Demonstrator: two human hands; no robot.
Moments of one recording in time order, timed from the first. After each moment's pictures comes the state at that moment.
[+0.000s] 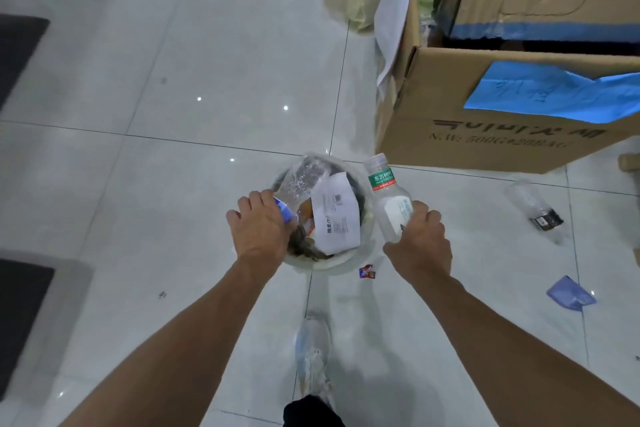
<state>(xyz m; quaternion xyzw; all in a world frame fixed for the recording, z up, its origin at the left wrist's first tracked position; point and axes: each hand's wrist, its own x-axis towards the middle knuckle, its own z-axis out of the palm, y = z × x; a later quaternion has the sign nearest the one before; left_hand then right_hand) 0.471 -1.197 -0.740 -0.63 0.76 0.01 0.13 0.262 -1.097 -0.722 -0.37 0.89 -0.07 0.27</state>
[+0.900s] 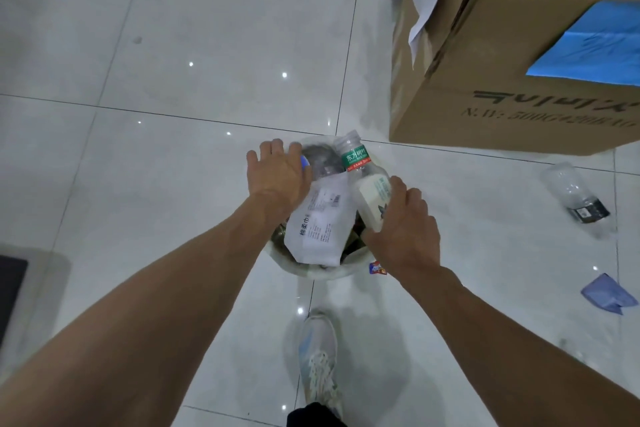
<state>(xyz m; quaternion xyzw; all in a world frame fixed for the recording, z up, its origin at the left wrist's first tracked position) 0.438 -1.297 -0.823 -0.56 0.81 0.07 0.16 0.289 -1.154 -0.796 -0.46 0.85 -0.05 0.26</state>
